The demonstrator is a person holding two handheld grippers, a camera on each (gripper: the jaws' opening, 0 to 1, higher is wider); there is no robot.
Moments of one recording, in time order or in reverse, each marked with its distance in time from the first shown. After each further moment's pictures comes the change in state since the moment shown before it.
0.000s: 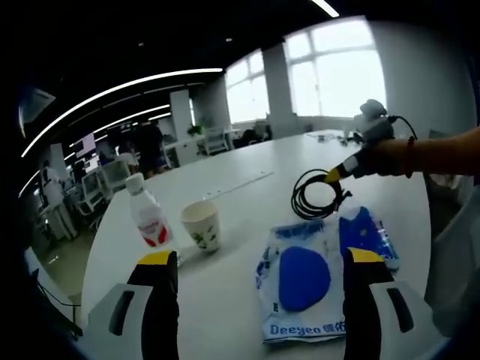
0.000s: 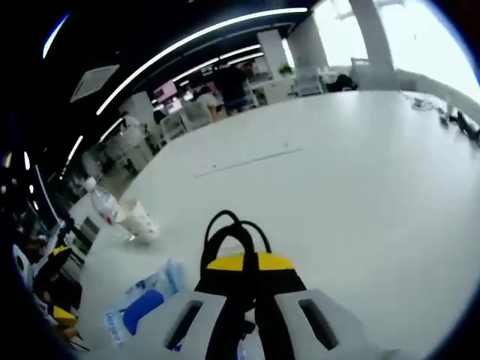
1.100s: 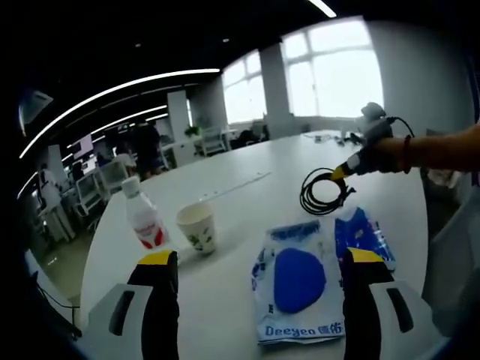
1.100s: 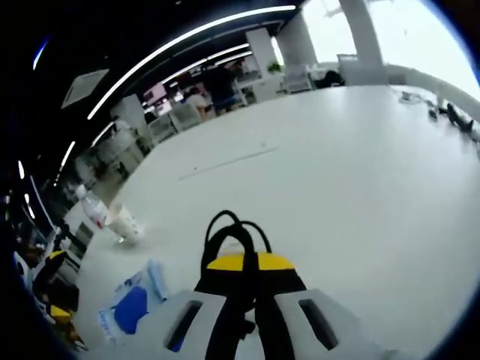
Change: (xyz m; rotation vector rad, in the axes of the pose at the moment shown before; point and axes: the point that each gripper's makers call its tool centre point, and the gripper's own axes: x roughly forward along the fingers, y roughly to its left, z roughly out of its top) left arm 0.000 -0.006 0.003 0.003 -0.001 -0.015; right arm -0.002 -0.044 -0.004 0.031 0.033 -0.046
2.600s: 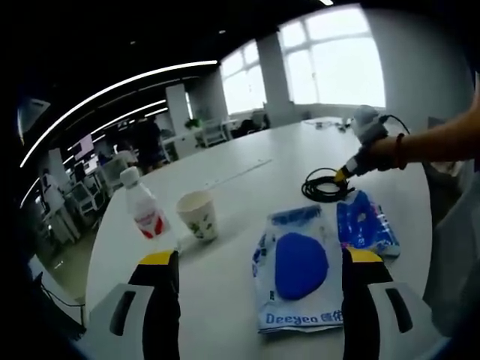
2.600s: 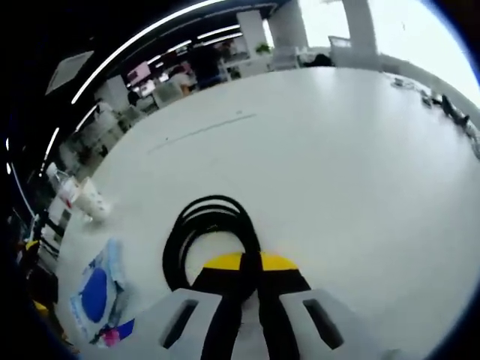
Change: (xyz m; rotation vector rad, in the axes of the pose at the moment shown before) left arm 0.000 -0.004 -0.016 0.034 0.066 0.021; right arm 0.026 -0.038 -0.035 -0.023 0.107 -0.106
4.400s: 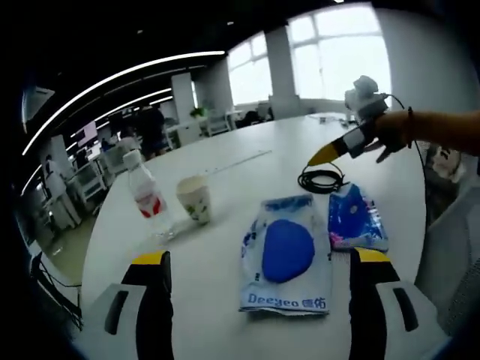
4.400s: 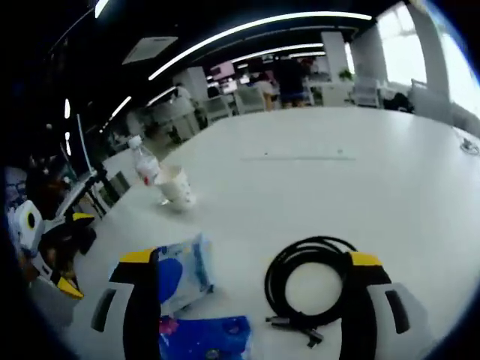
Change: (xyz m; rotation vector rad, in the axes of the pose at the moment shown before) left arm -0.017 -0.013 -0.020 -0.056 0.058 0.017; right arm -0.040 0.119 0.019 -0.305 -0.089 0.377
